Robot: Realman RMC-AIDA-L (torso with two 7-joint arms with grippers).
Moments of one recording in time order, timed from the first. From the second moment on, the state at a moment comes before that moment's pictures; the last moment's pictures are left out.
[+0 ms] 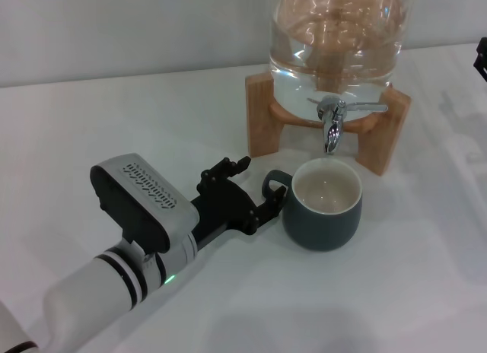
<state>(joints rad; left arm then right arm) -0.64 -2.10 2.68 0.52 -0.62 0.62 -0.09 0.49 2.02 -0.50 -0.03 2.39 1.20 -2.90</state>
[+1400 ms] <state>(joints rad) -0.41 -2.09 2.44 0.47 -0.81 1.05 -0.10 0.46 2.02 -0.53 -0.04 2.39 1.22 -2.79</state>
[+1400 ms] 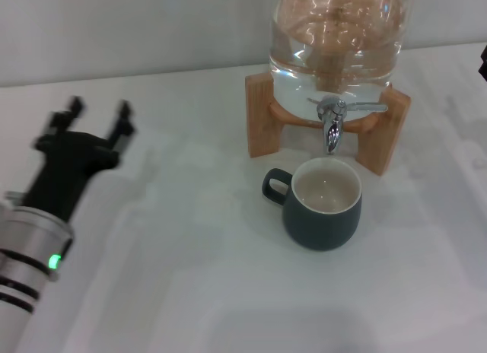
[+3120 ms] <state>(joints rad) -0.49 -2.09 2.43 0.31 -1.14 1.04 -0.17 0.30 1.94 -0.92 -0.36 1.95 1.58 -2.13</state>
